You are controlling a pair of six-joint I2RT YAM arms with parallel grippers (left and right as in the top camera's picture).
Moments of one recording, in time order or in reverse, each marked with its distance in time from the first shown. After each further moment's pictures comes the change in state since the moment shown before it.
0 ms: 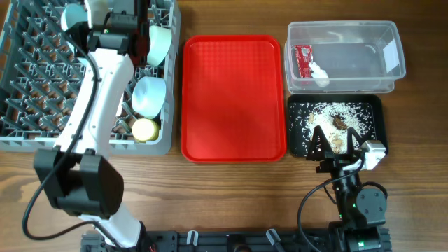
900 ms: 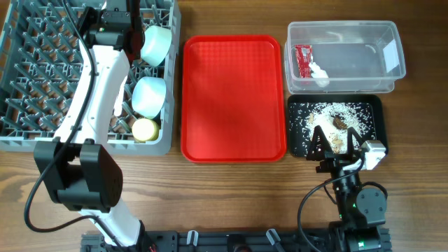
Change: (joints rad) left arm 0.044 0.038 -0.001 0.134 0.291 0.650; right arm 0.000 0.000 0.000 0.000 0.000 0.000
